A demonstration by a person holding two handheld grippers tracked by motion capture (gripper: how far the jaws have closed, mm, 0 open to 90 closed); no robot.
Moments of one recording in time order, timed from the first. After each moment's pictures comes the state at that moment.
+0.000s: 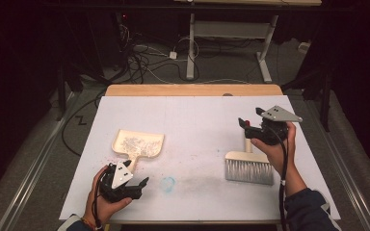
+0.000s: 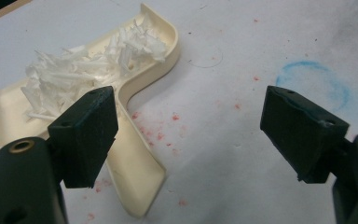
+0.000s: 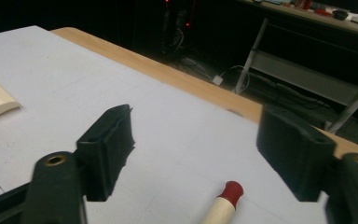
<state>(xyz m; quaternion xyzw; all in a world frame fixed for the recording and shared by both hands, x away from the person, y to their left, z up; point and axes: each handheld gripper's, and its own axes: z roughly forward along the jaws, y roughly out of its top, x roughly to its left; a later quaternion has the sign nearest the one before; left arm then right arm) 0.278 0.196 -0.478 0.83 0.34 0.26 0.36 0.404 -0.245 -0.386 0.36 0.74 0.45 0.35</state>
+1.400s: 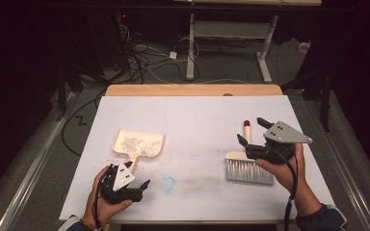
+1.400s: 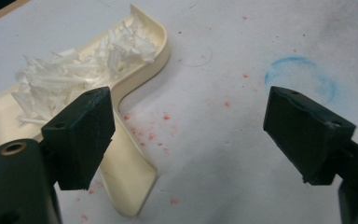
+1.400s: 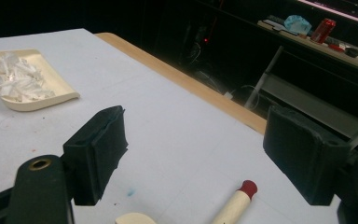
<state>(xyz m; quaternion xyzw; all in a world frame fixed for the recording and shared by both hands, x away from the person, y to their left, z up) 0.275 0.193 -0.478 0.84 0.33 0.26 0.36 0.337 -0.235 -0.365 0.29 0.76 0.45 0.36</state>
